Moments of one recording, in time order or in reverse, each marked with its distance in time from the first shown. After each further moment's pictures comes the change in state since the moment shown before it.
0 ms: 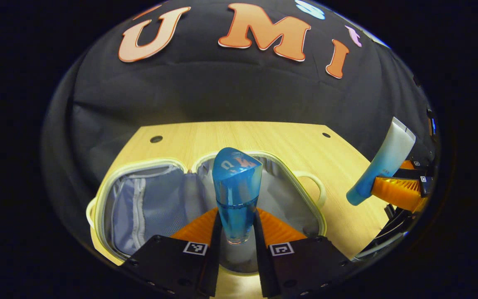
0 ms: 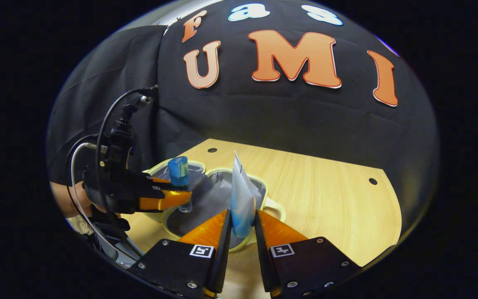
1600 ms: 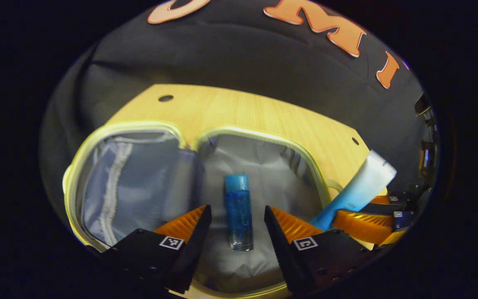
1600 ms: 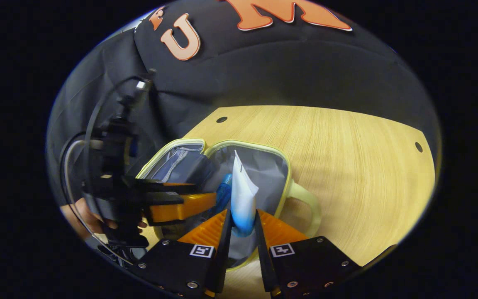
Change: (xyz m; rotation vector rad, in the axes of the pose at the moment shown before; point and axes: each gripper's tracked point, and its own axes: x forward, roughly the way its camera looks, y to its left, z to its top) left arm 0.058 0.024 -0.001 -0.236 0.118 0.129; right arm 0.110 -0.002 -0.046 0.164 0.280 0.229
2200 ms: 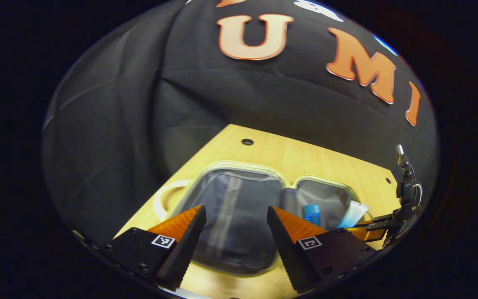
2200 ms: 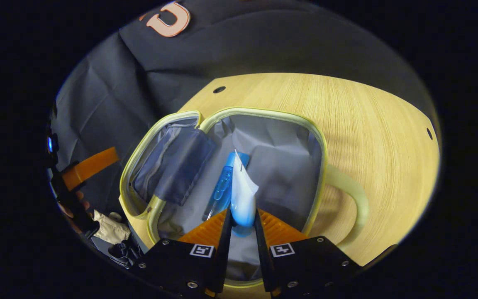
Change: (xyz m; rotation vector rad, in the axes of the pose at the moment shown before) left arm -0.178 0.148 0.050 -0.150 -0.242 0.338; right arm 0.054 0.017 -0.033 0.044 0.223 -0.027
